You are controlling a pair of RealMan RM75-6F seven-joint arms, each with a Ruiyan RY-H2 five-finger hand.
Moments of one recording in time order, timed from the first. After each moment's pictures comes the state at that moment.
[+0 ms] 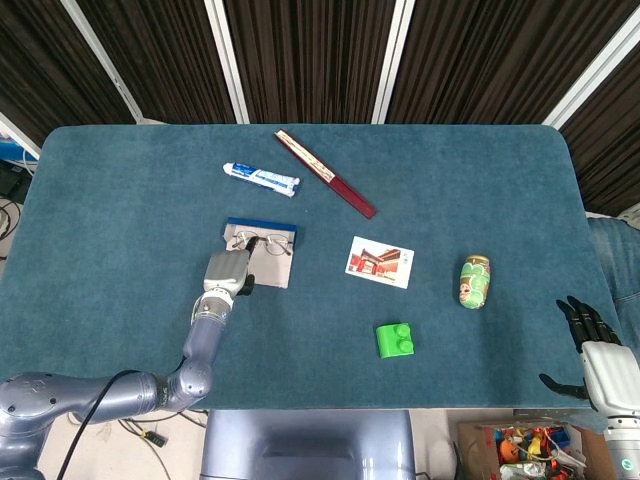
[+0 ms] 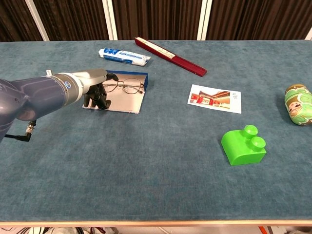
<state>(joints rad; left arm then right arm) -0.97 -1.78 -0.30 -1.33 0.38 1.00 0.73 0.05 -1.05 0.04 -1.69 -1.45 1.41 0.06</state>
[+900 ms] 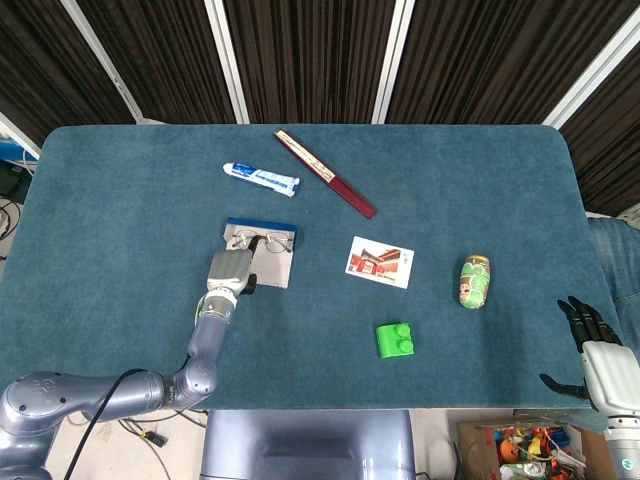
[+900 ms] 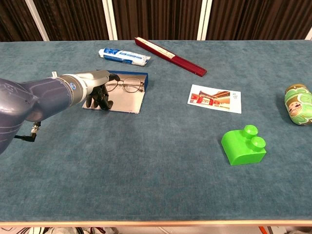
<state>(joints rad) -0.99 -1.81 -0.30 -1.29 0.37 1.00 0.74 0.05 -1.04 0.04 -1.69 -1.44 1.41 0.05</state>
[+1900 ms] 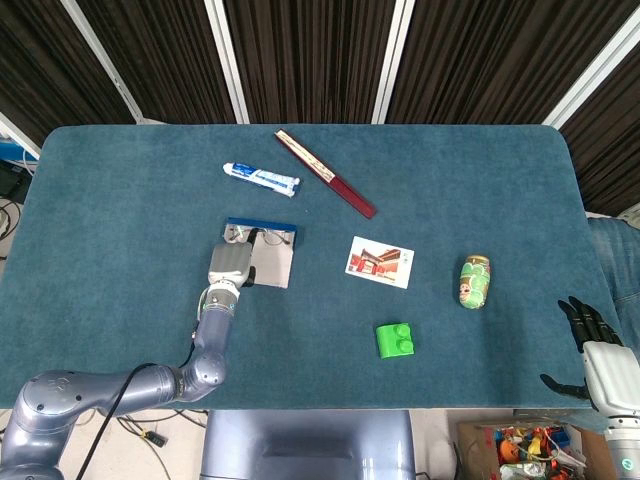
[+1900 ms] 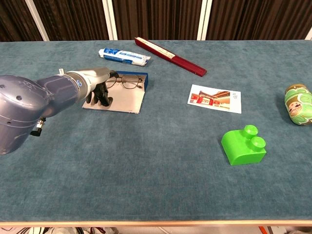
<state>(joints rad) -1.03 -1.86 -0.32 -1.18 0.33 0.99 0.78 0.05 -1.04 0.04 -1.69 -1.44 1.40 0.05</state>
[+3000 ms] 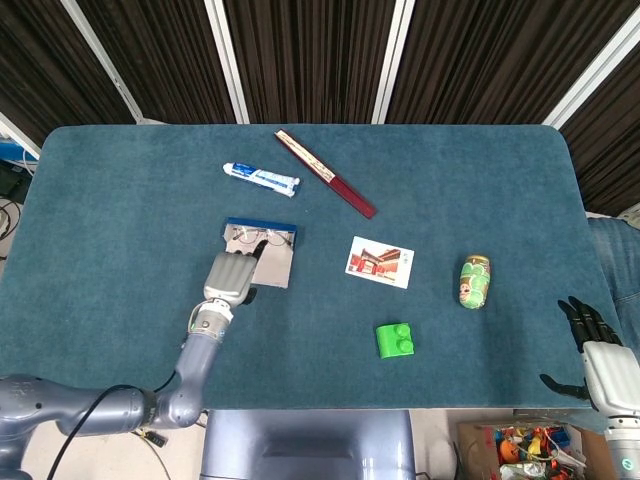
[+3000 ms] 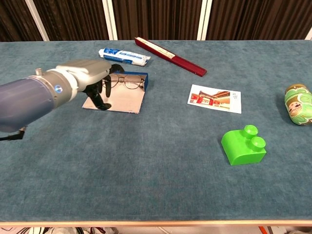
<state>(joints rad) -0.93 -1.72 -0.18 -1.51 0.61 1.16 0.79 0.05 -1.04 0.04 -1.70 -1.44 1.40 0.06</state>
